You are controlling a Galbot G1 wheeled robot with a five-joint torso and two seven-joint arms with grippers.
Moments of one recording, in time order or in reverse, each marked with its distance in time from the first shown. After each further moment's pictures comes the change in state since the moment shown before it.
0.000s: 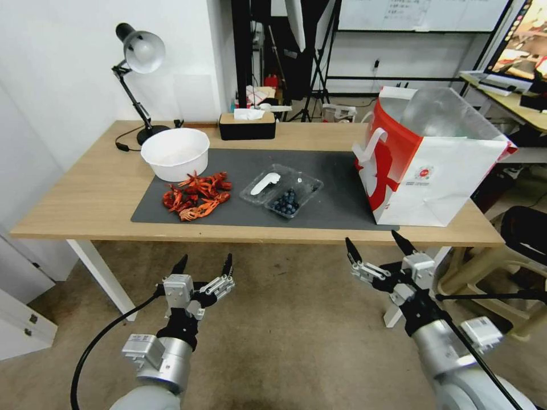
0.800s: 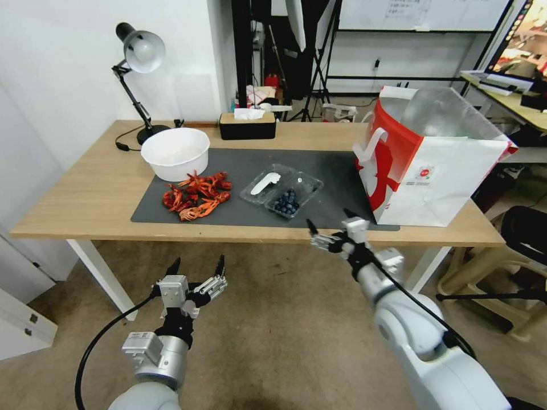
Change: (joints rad) left arm -0.011 -0.028 -0.021 0.051 0.013 0.002 -0.025; right arm 0.507 -0.199 -0.409 -0.341 0.034 -0.213 0.290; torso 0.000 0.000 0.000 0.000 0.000
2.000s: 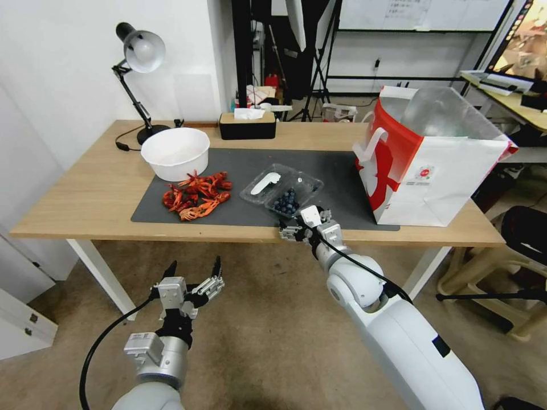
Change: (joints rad) left arm -0.005 -0.017 0.000 0.018 0.013 -0.010 -0.015; right arm 0.220 0.053 -0.171 -0.170 -0.039 -0.206 0.062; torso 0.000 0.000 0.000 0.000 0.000
